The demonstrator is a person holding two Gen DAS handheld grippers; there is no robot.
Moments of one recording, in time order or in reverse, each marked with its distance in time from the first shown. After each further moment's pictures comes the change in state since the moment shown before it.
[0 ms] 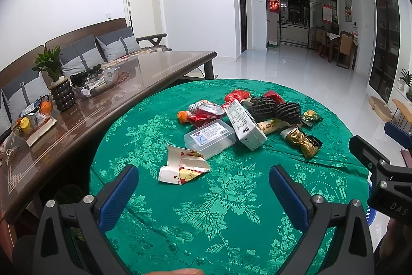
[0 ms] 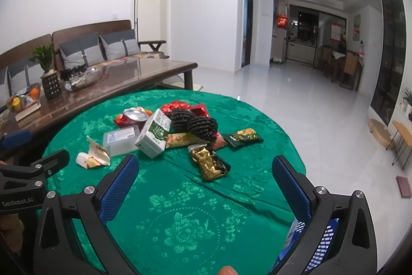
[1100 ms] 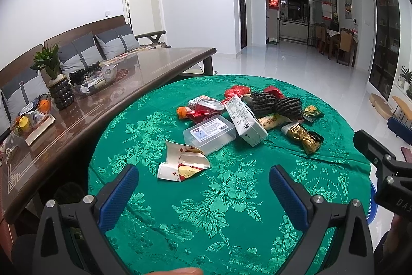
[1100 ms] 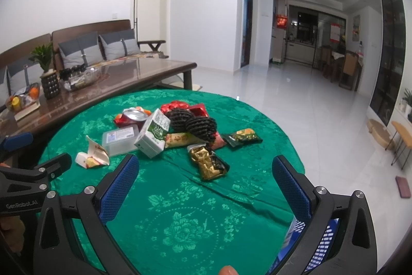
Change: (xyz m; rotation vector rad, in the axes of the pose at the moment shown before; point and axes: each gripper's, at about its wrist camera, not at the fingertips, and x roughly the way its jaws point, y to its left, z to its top) left arm 0.007 0.005 -0.004 0.006 0.031 0.001; right arm 0.000 0.003 0.000 -0.003 0.000 -0.005
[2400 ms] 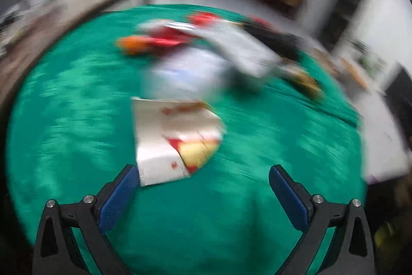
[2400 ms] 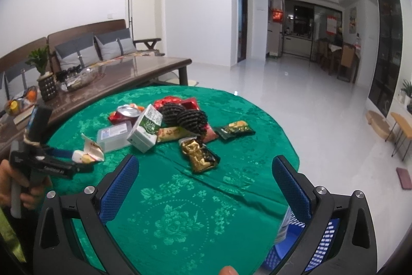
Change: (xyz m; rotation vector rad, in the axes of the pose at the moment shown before) left arm 0.130 0.052 -0.017 0.113 0.381 -0.551; right arm -0.005 -0.022 -0.006 0.038 0.025 -0.007
